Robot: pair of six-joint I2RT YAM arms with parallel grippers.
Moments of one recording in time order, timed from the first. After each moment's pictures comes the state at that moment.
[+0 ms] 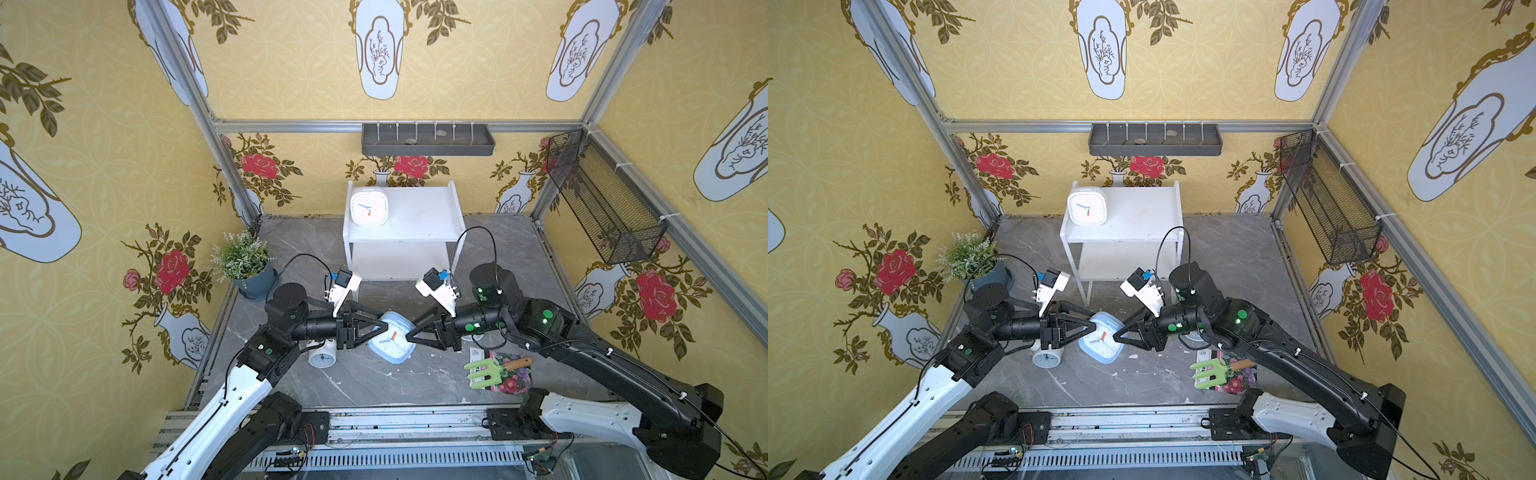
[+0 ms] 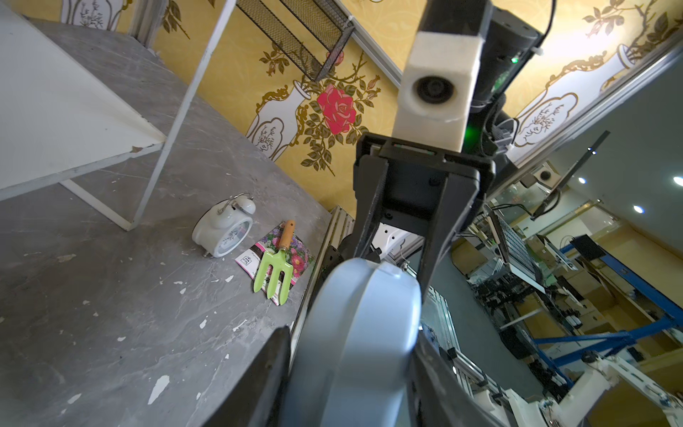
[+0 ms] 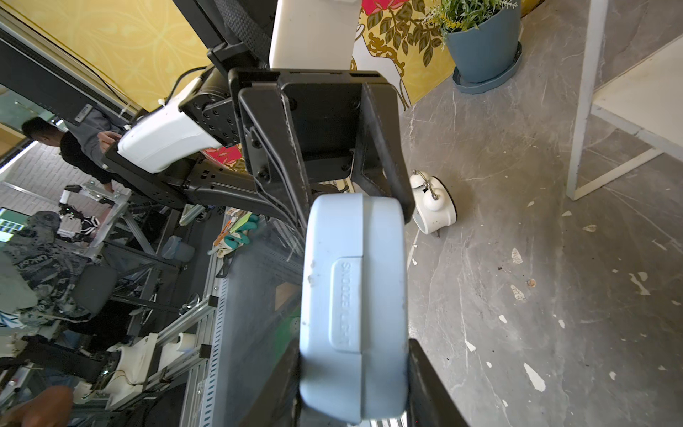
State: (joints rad) left arm -0.53 0.76 0.66 -0.06 0.99 -0.59; right arm 0.99 1.05 1.08 -0.54 -0.65 0.30
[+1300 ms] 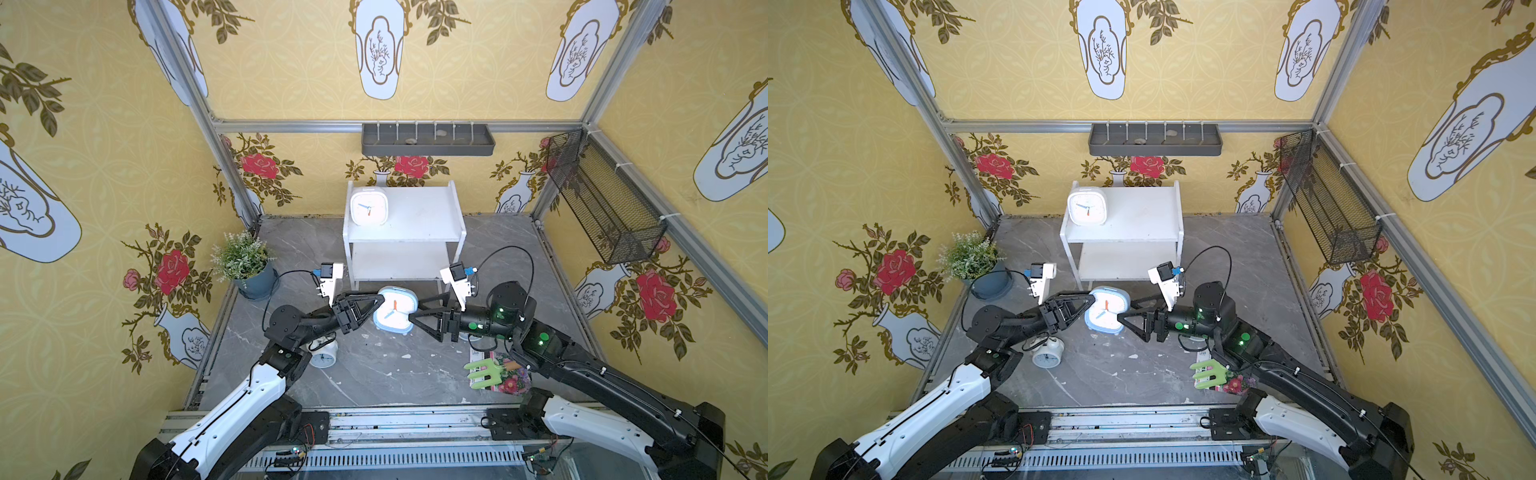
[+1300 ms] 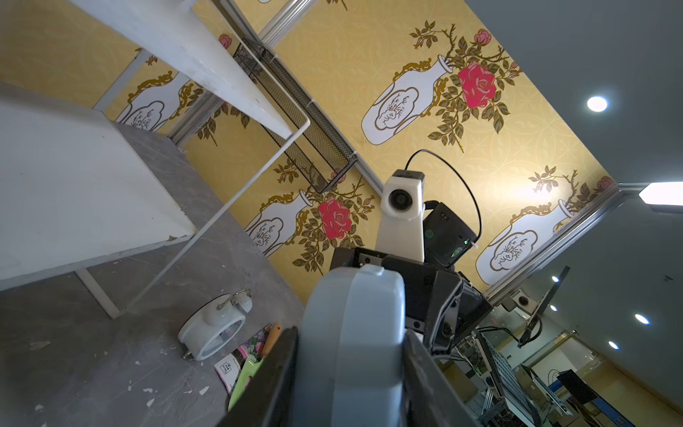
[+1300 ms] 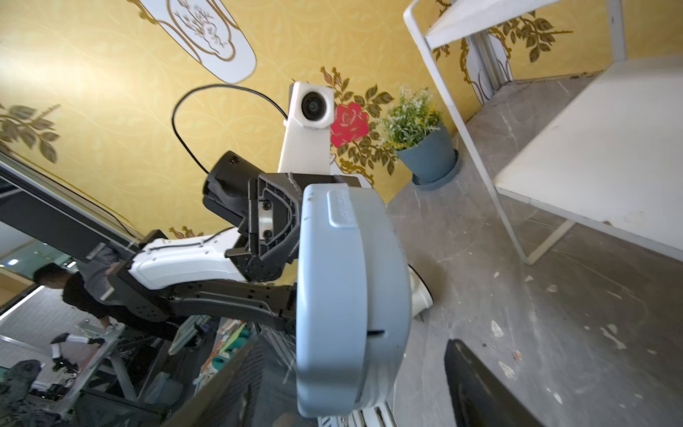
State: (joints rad) left arm -0.53 0.82 0.40 0.73 0.70 -1.07; right arm 0.92 0.89 0.71 0.09 -0.52 0.63
